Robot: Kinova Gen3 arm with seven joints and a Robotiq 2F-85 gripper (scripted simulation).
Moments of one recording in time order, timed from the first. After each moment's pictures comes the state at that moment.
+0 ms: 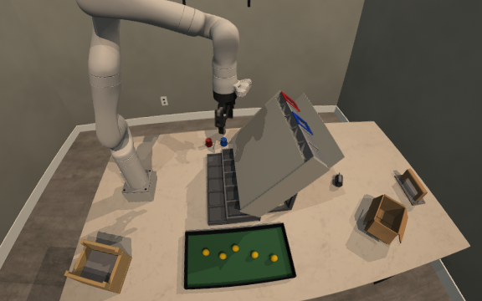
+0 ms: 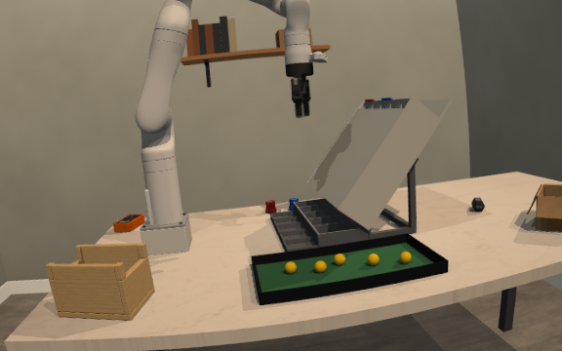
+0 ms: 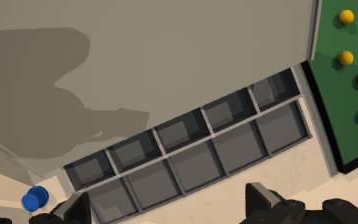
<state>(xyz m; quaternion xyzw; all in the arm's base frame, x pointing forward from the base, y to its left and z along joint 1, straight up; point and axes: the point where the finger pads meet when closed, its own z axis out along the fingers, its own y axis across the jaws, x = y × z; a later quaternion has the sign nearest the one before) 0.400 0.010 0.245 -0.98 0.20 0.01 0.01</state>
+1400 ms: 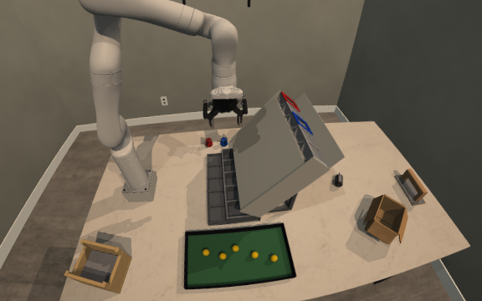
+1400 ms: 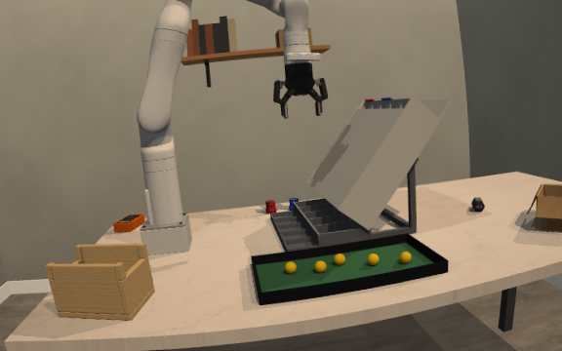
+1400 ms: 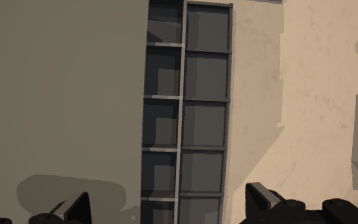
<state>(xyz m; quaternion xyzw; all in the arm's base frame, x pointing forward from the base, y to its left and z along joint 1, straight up) 0.398 0.011 0.245 -0.73 0.69 0.00 0.00</state>
